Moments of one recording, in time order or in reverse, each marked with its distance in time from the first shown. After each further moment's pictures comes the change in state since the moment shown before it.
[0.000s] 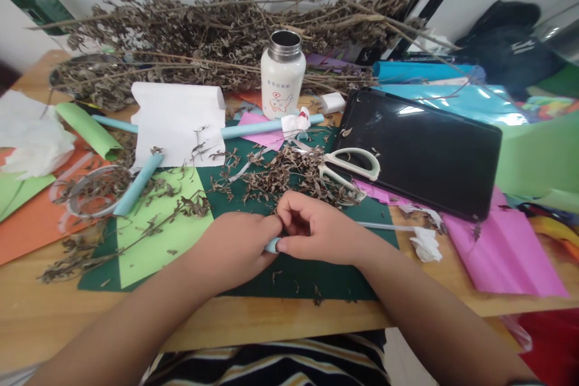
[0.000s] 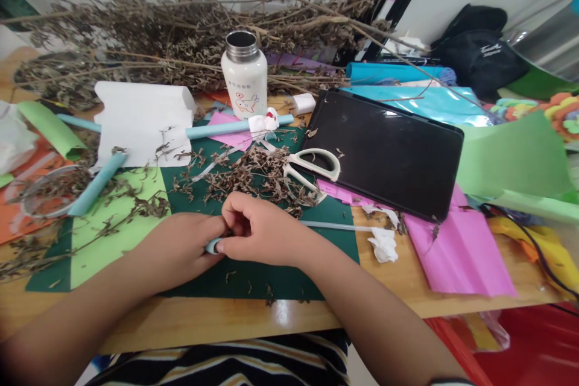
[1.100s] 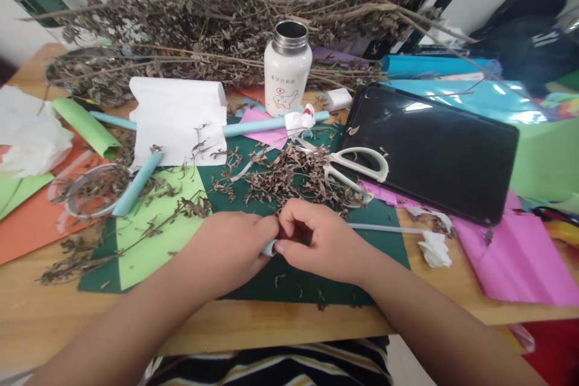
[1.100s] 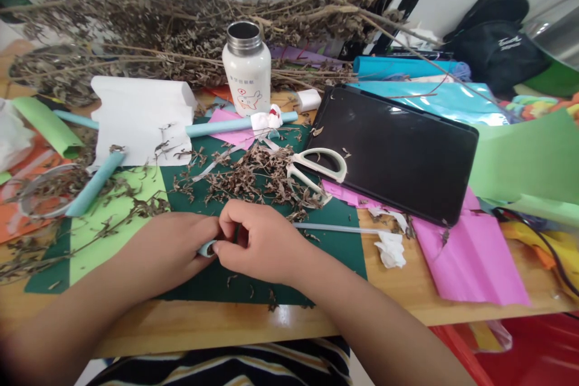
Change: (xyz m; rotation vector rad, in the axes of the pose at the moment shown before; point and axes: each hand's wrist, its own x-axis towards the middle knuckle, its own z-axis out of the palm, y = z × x) left_hand -0.005 -0.006 -0.005 0.060 -0.007 -0.015; right_hand 0.001 0.000 0.013 -0.058 0.132 -0.014
